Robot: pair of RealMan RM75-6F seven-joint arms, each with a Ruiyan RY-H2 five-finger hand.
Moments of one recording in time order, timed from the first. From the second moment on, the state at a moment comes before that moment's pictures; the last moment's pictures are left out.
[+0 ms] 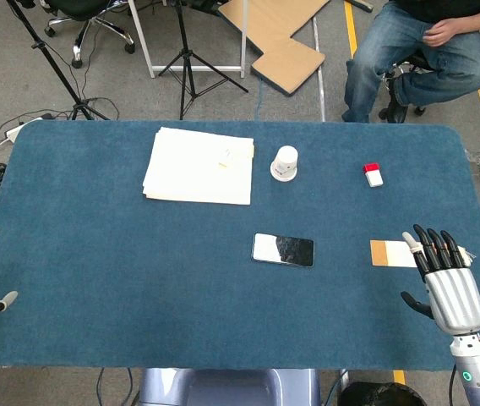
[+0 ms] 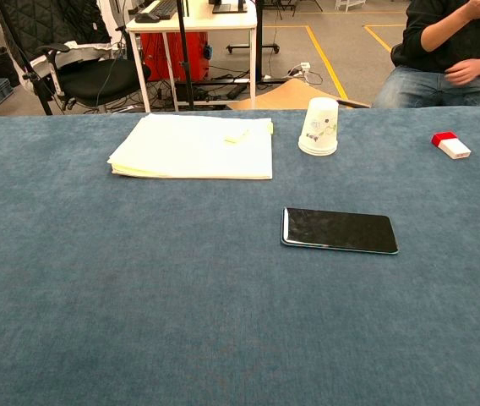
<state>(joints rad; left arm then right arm) -0.05 -1.06 -0.05 -1.71 1.47 1.54 0.05 0.22 -1.13 -0.05 -1.66 -1.56 1.62 -0.19</state>
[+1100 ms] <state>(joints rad) -0.10 -1.09 -0.09 -1.67 1.38 1.44 0.10 0.79 -1.53 0.20 -1.61 -0.89 0.90 -0.64</state>
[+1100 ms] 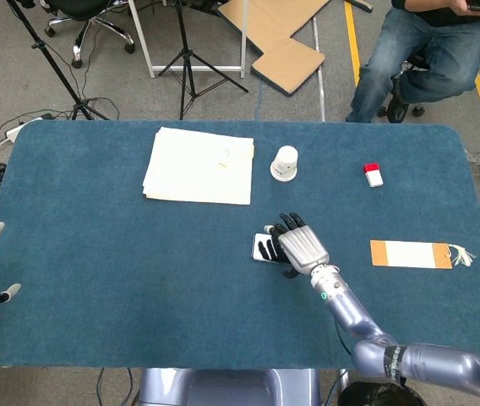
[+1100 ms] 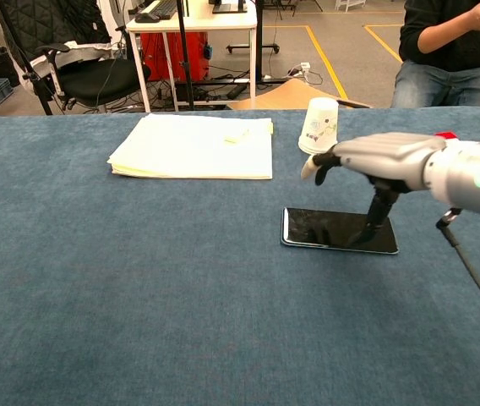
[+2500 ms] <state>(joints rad) -0.12 -1.09 -0.09 -1.67 1.35 1.42 0.11 1.00 -1.79 0.17 -1.37 -0.47 1.05 -1.01</state>
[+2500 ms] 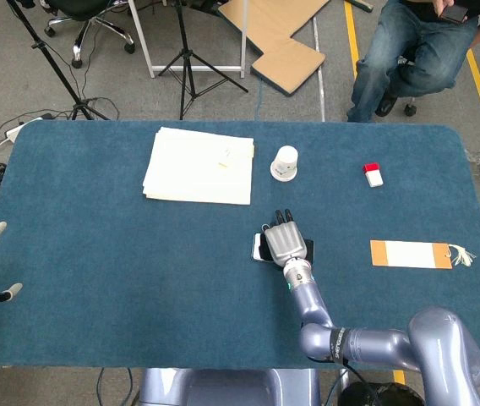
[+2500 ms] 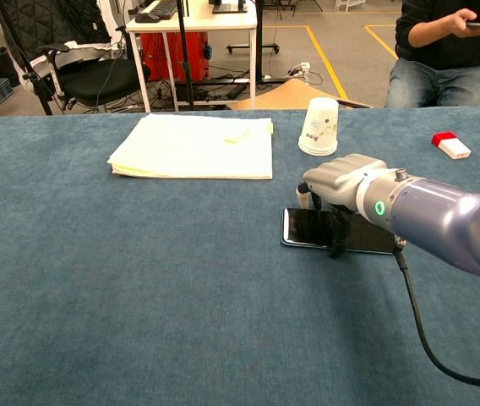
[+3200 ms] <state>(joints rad) -0.11 -1.08 -0.08 -1.68 1.36 1.43 0.09 0.90 -1.76 0.20 -1.41 -0.79 1.08 -0.61</state>
